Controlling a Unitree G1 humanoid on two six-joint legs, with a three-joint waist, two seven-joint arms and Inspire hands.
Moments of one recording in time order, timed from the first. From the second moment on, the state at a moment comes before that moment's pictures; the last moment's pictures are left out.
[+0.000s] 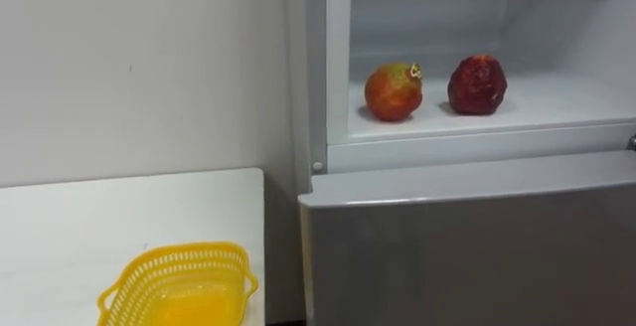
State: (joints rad) left arm 0.21 0.17 0.13 1.17 -0.44 0.10 -0.02; right arm 0.19 -0.22 -0.11 1.03 -0.12 0.19 -0.07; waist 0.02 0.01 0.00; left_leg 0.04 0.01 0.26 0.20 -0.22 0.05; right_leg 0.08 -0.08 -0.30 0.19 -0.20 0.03
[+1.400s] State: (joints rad) left arm 0.22 0.19 0.02 1.26 -0.42 -0.08 -0.13; right arm 0.23 -0.18 -0.03 -0.44 -0.40 -0.13 -0.41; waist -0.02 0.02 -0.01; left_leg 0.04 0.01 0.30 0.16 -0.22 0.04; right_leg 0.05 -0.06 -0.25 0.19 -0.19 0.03
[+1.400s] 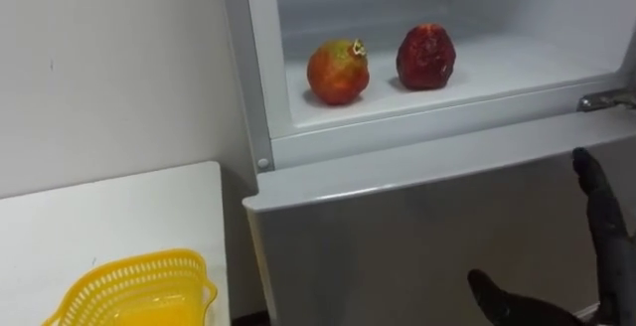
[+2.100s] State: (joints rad) left arm 0.20 0.26 0.06 1.29 -0.31 -0.09 -0.14; right arm -0.02 -0.31 -0.07 -0.49 -0.24 -0.17 -0.40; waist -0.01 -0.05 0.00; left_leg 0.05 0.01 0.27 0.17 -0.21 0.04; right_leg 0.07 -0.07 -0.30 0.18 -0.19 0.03
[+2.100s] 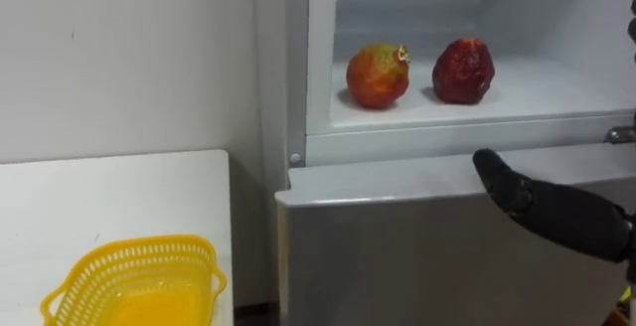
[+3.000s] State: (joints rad) left arm 0.18 0.24 0.13 1.25 -0.09 -0.04 -0.12; right arm -0.29 -0.37 -0.09 -0.36 -0.15 -0.09 -0.26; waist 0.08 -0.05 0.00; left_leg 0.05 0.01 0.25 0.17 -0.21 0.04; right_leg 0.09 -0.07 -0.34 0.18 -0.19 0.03
